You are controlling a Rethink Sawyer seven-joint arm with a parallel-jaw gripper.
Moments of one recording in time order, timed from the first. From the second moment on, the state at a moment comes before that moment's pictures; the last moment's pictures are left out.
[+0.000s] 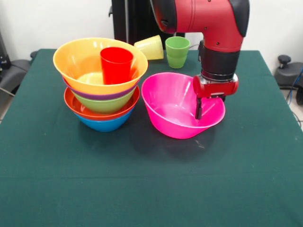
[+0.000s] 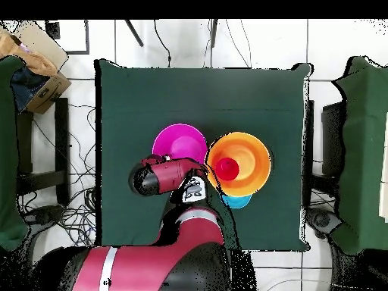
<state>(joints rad) -0.03 -0.39 0.01 1.65 -0.23 0.12 1.72</state>
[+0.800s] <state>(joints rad) -0.19 -0.46 0.13 1.71 -0.23 0.19 1.72</state>
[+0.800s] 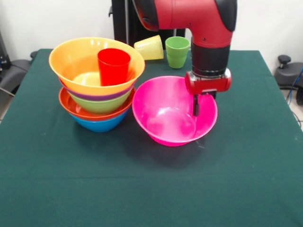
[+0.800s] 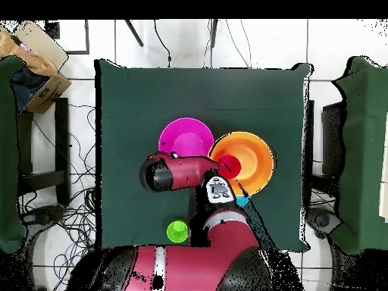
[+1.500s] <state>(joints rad) -0.34 -0.69 0.25 1.71 -0.20 0.62 1.72</state>
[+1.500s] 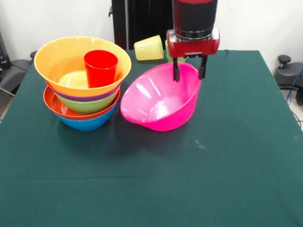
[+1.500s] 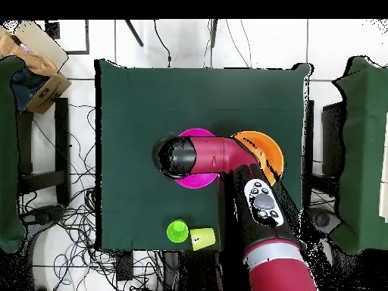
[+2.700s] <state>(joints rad) -0.40 -0.89 0.41 1.57 -0.12 0.99 1.72</state>
